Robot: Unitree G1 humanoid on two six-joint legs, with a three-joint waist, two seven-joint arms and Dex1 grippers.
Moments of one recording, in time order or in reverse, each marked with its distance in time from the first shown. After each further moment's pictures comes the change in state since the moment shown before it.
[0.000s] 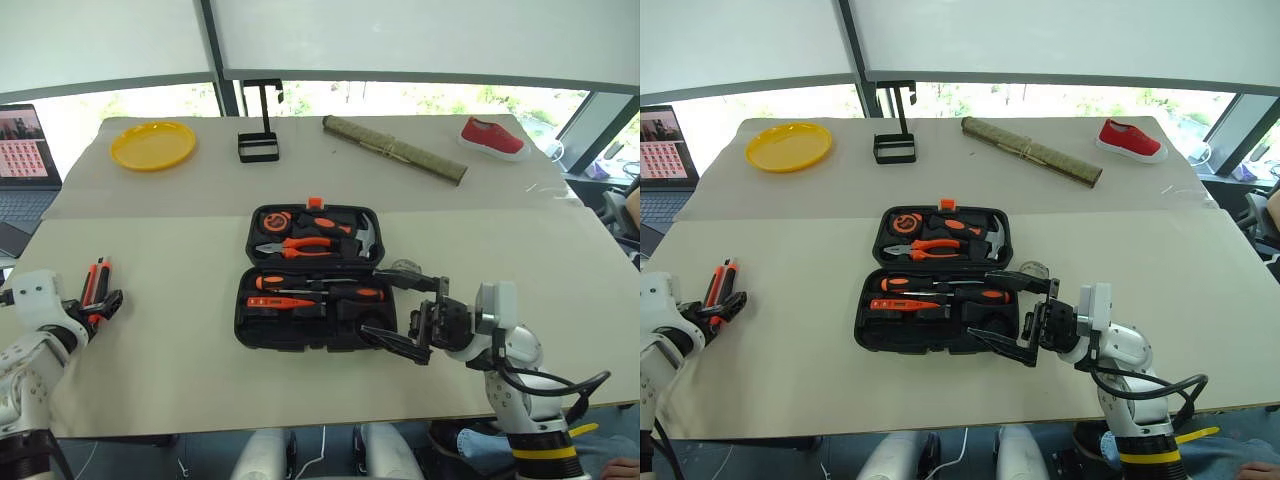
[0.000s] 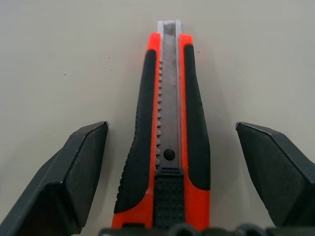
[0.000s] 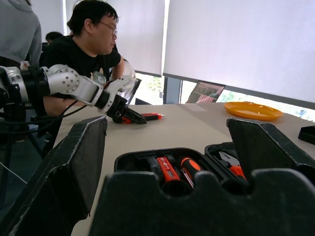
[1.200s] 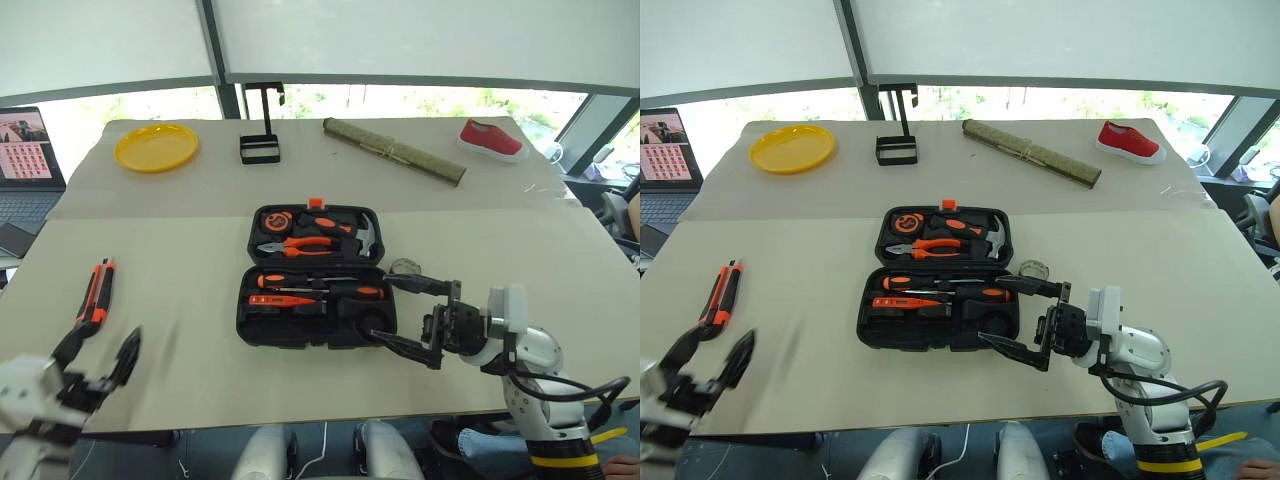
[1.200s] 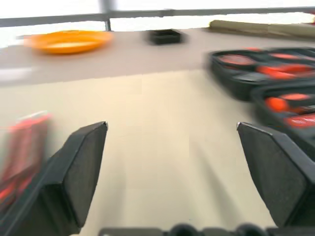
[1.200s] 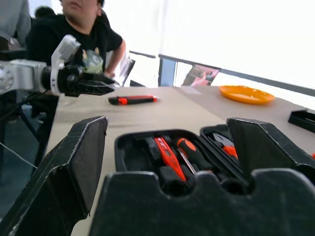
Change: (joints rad) left arm 0.623 -0.514 0.190 -0.447 -0.004 -0.648 -0.325; right arm 0.041 -0.053 -0.028 -0.035 0.004 0.020 -0.004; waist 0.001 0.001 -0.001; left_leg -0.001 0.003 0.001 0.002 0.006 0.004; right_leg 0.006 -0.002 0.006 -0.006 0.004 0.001
